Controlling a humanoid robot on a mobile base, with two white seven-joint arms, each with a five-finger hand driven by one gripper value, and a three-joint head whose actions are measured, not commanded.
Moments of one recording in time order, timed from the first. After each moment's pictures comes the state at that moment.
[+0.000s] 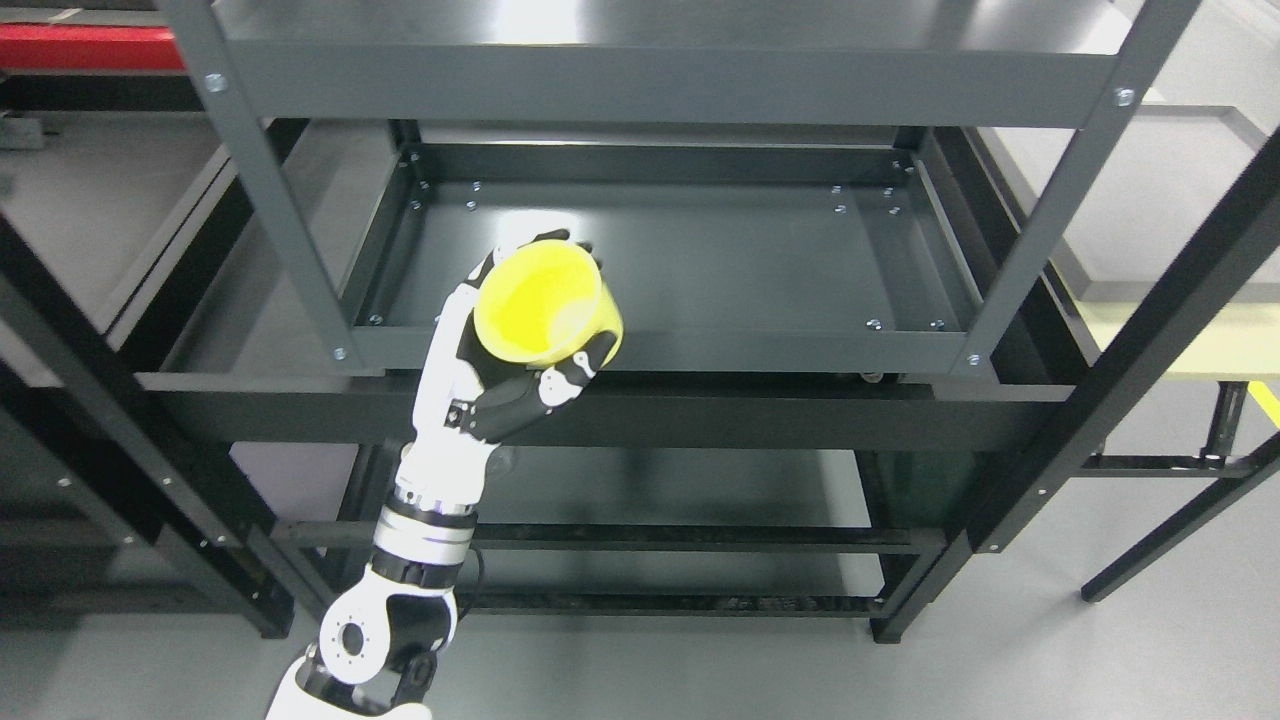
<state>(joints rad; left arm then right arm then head) -0.34 0.00 -0.28 -1.76 0.35 -0.28 -0.13 0.00 0.00 0.00 -0.24 0.00 0.09 -0.12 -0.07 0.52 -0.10</state>
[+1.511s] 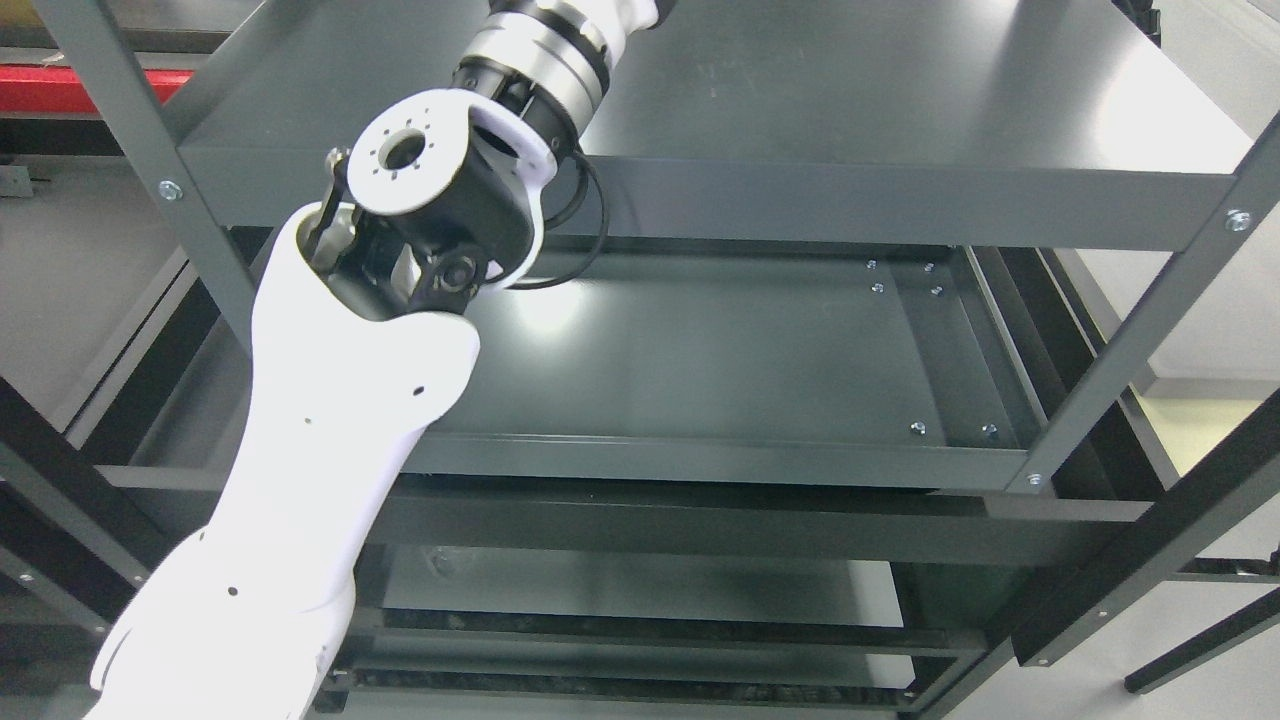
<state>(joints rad) -1.19 0.00 -0.44 -1.64 0.77 0.51 0.31 0.00 0.00 0.00 -0.24 0.00 0.09 -0.12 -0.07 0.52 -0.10</state>
